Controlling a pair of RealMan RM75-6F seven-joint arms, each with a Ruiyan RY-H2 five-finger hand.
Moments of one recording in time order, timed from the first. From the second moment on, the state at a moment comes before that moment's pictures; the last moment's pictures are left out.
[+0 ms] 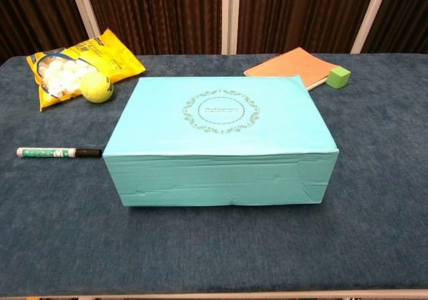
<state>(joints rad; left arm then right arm) -0.14 -1.21 -0.06 -1.55 1.51 1.48 0.05 0.13 -1.33 0.06 -1.55 -1.54 1.44 -0.12</state>
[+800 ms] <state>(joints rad) -0.14 -1.22 -0.06 -1.50 1.50 1.48 0.01 0.39 -1.63 0.14 -1.35 -1.55 1.24 -0.25</state>
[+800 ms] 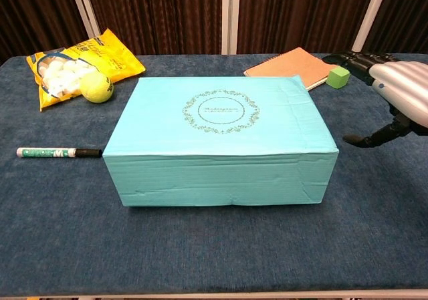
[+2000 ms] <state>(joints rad) -0.16 -1.22 -0.06 -1.51 1.52 1.47 0.02 0.42 -1.61 0.06 -1.42 -1.60 1.27 -0.30</state>
